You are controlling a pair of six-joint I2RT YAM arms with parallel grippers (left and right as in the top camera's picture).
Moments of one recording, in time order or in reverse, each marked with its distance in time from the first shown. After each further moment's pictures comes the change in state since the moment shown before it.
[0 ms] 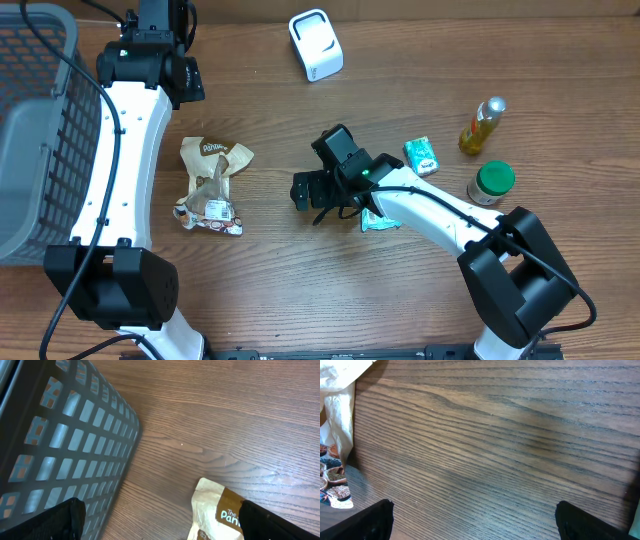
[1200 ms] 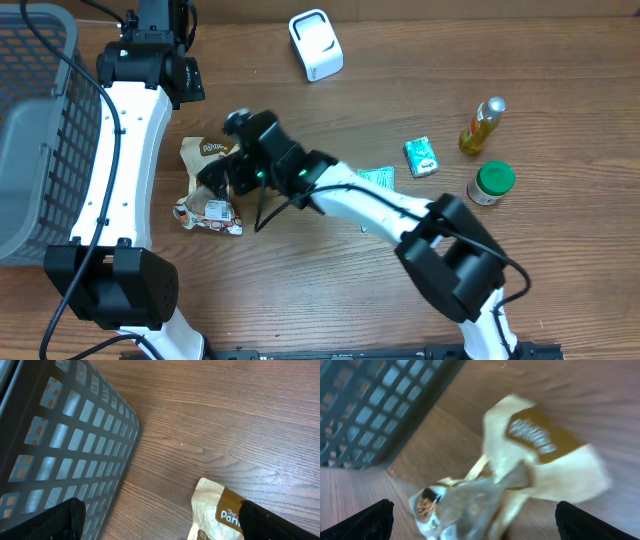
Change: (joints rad) left arm 0.000 0.000 0.000 0.000 0.000 0.000; right arm 0.173 0.258 0.323 0.385 -0.130 -0.104
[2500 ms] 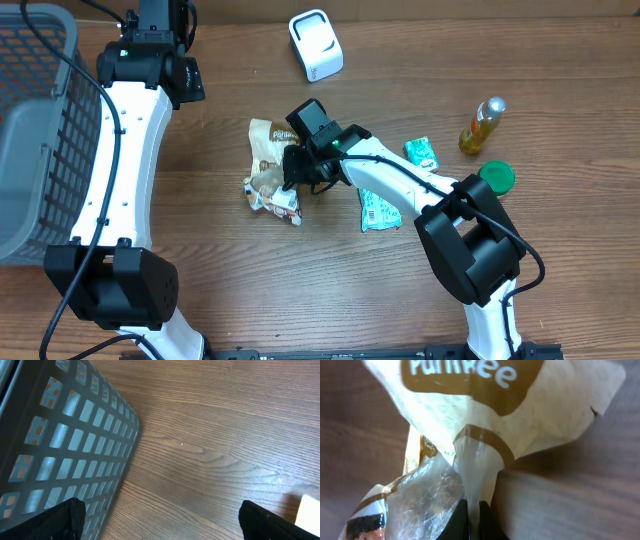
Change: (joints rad) left arm 0.000 0.000 0.000 0.000 0.000 0.000; right arm -0.173 -0.003 0.001 -0.469 0.038 0.224
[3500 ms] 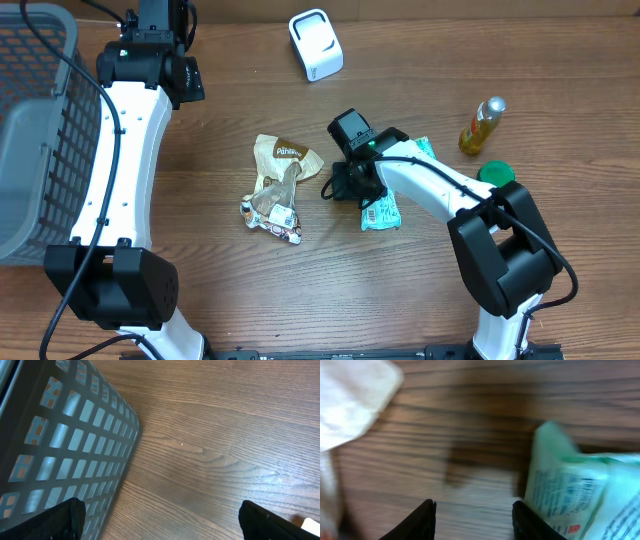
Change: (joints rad) left arm 0.000 0.000 0.000 0.000 0.000 0.000; right arm -0.116 -0.131 -0.185 -0.210 0.178 -0.119
